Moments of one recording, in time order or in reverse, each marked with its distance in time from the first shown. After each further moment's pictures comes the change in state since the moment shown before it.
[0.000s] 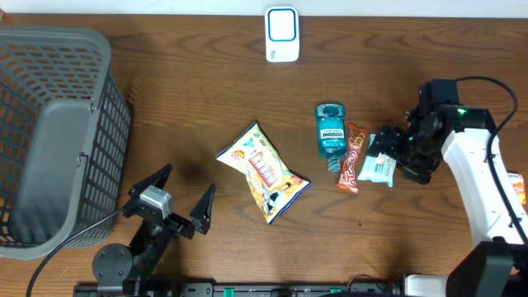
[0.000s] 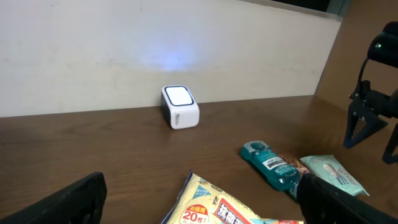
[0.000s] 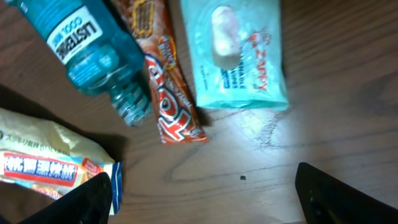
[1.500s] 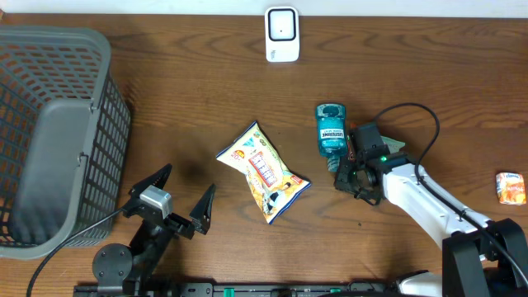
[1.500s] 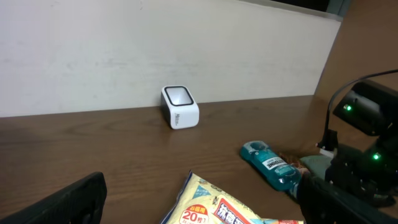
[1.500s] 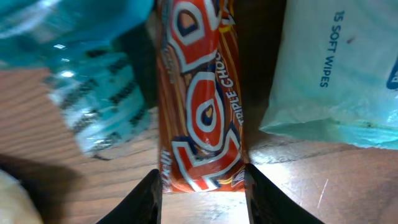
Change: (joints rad) left arm 0.000 0.000 0.000 0.000 0.000 0.000; right arm 0.342 0.000 -0.435 0.564 0.181 0.177
